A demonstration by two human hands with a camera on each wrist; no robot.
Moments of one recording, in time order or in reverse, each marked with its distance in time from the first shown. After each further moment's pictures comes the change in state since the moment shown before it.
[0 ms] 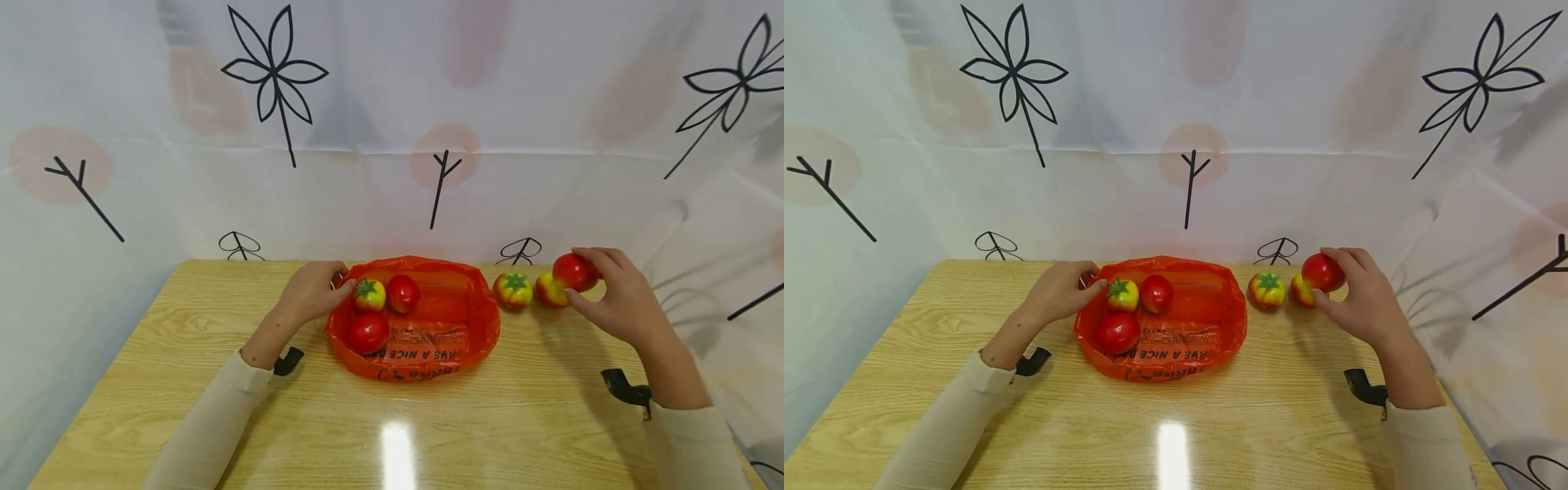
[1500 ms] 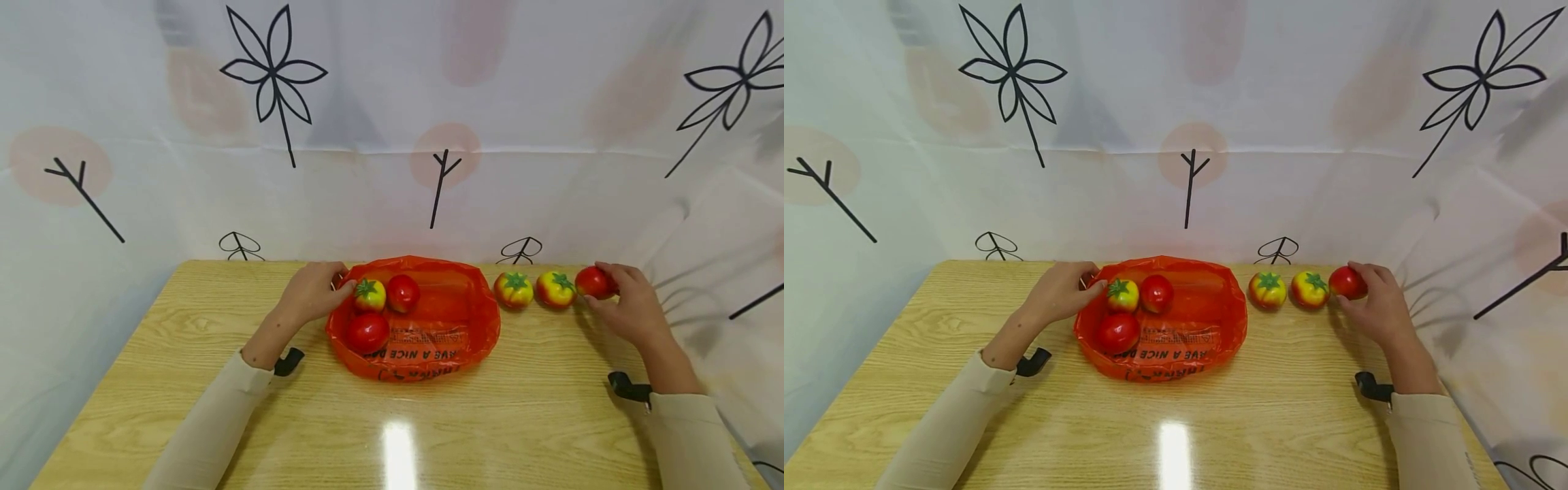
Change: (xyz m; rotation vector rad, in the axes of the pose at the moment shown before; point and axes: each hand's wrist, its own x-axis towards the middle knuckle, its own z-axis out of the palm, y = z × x) left_hand 0.001 0.000 0.002 0.019 -0.002 -0.003; right_hand -0.018 0.088 0.032 -0.001 -0.056 0.210
